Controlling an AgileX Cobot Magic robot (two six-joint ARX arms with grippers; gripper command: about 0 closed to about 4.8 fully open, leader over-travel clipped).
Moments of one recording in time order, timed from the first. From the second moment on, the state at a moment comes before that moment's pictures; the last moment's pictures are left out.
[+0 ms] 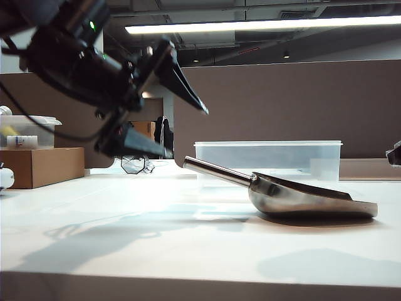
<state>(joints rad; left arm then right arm) -0.47 1.59 0.91 0.11 0.57 -0.55 0.44 0.23 0.00 -0.04 -0.11 0.08</state>
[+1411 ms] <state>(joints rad) -0.75 1.83 0.90 0.54 -0.06 -1.27 0.42 0.23 0.00 -0.04 -0.11 0.08</state>
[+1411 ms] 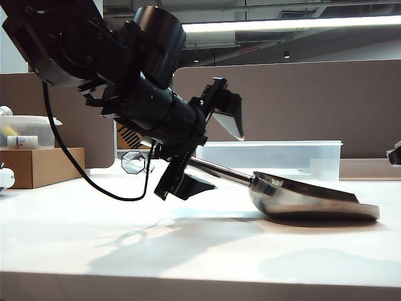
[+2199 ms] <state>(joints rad) -0.74 1.90 0.90 0.65 -0.11 -1.32 0.40 0.23 0.00 -0.04 -0.11 0.08</state>
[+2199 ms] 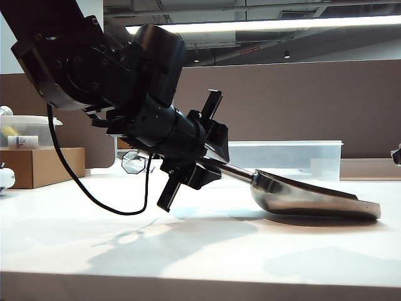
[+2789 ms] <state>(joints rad) -0.74 1.90 0.90 0.86 -0.03 -1.23 0.40 0.17 0.00 -0.04 -0.11 0.08</state>
